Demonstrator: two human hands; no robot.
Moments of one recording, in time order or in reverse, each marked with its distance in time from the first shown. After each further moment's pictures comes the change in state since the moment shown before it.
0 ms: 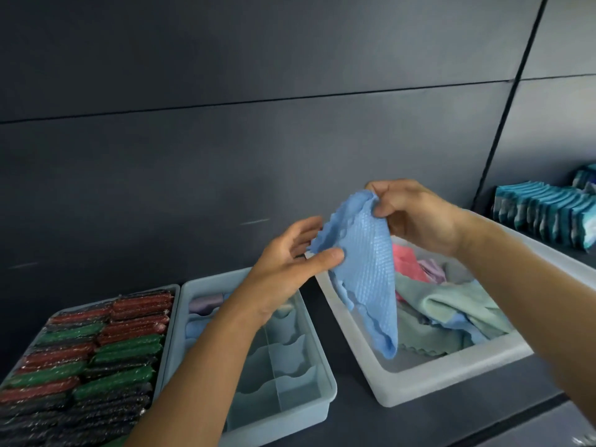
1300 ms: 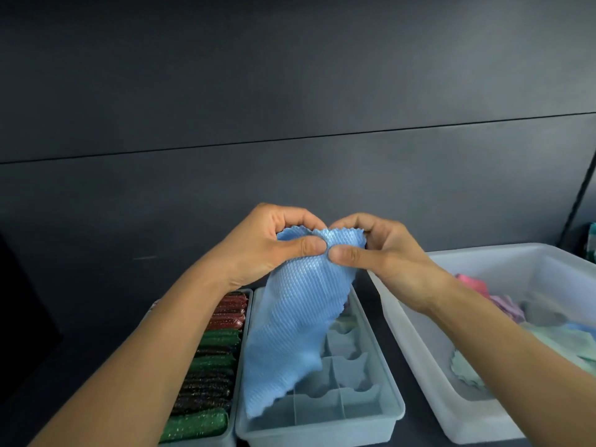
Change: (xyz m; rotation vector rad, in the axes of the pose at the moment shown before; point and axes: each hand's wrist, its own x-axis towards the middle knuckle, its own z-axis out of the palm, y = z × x) left_hand -0.060 0.078 -0.101 0.350 0.032 0.202; right_hand 0.012 -0.011 0.127 0.104 -0.046 -0.242
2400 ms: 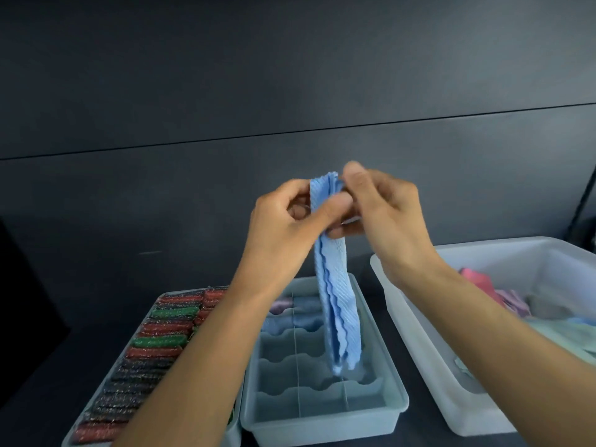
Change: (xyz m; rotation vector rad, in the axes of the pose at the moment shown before) left_hand 0.001 0.011 0.037 -0.147 0.468 0.072; right_hand 0.015 -0.034 0.037 -0.064 0.400 -0.156
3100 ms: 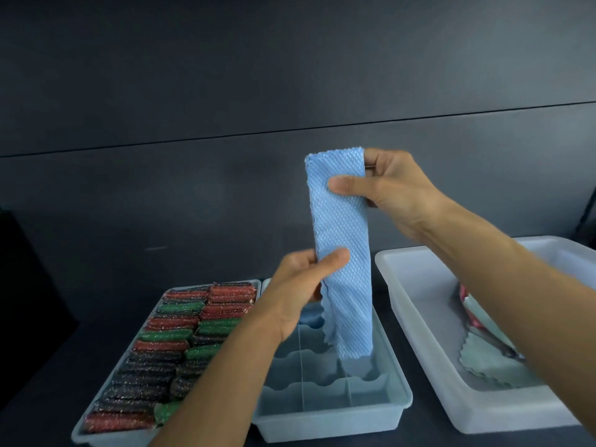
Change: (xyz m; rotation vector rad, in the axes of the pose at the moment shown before) left_hand -0.031 -0.059 0.006 -0.254 -0.279 -0.461; right_hand 0.043 -0.006 -0.021 -0.080 -0.281 0.101
